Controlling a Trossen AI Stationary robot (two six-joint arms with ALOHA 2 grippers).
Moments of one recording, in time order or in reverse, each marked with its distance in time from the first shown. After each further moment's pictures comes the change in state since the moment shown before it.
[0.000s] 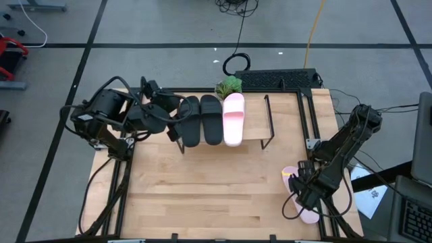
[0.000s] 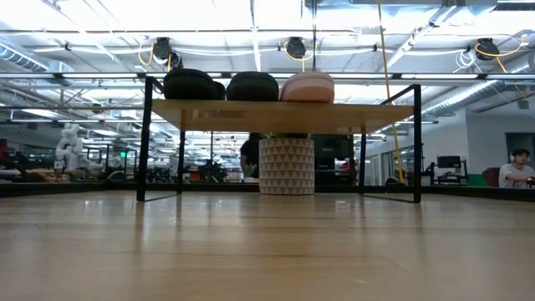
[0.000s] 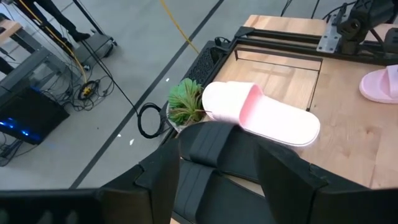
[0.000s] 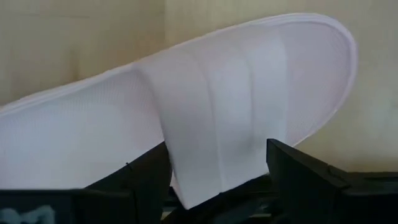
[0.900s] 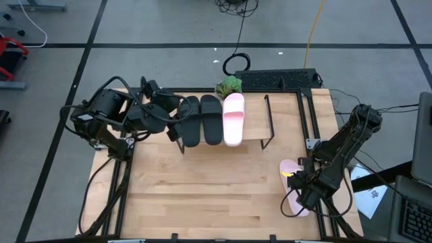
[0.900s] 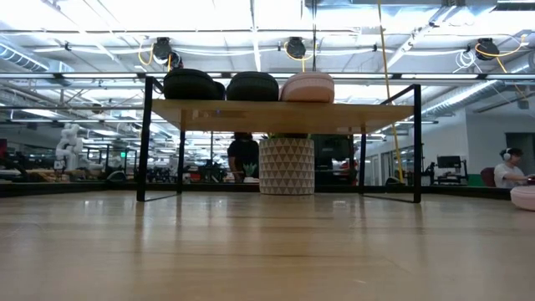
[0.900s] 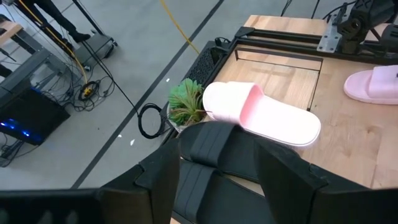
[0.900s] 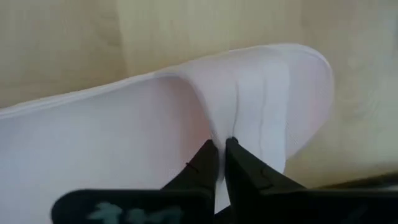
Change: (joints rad) left arm 0.000 0.000 0.000 0.000 -0.001 0.005; right arm 0.000 0.000 0.001 -0.026 0.190 0.106
